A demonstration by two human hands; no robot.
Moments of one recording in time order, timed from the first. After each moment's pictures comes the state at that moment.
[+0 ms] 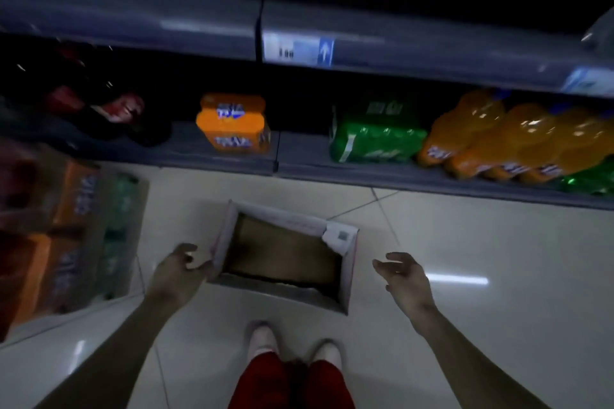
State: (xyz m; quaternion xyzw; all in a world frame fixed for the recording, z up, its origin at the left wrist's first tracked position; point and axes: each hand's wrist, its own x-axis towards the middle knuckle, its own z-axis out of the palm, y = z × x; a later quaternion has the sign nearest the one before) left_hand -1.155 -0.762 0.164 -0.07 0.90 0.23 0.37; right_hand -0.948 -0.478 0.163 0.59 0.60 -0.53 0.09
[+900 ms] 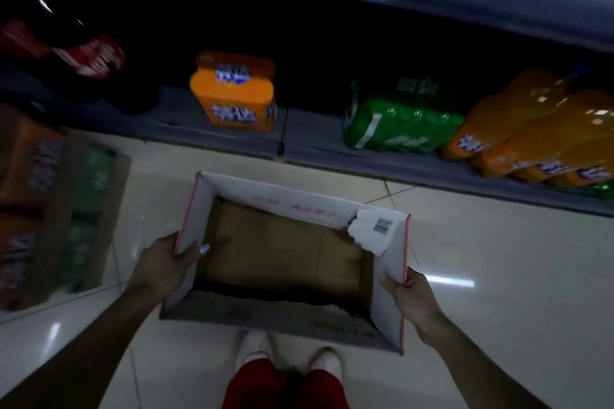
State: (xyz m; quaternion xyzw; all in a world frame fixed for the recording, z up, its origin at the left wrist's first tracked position) left_hand -1.173 -0.779 0.083 -0.03 0.90 0.28 0.33; right_hand -0.947 -0.486 0.074 0.55 0.61 -0.54 0.17
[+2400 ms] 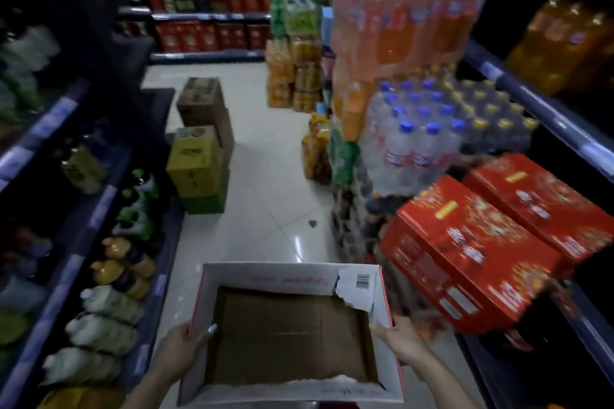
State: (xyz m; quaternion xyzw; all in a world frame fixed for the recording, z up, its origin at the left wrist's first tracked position) left_hand -0.850 -1.347 0.552 -0.59 0.65 0.47 0.03; right_hand -1.124 -1.088 0.549 -0.08 0.82 -0.35 0.43
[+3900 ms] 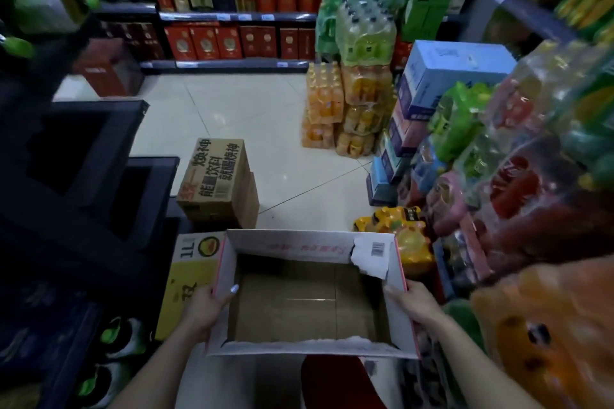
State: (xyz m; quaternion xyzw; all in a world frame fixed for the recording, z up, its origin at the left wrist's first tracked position) left_hand -1.276 -2.033 0.524 -0.59 0.63 0.51 -0.02; right_hand -1.568 -1.795 0.527 -0.11 0.85 -0.30 0.43
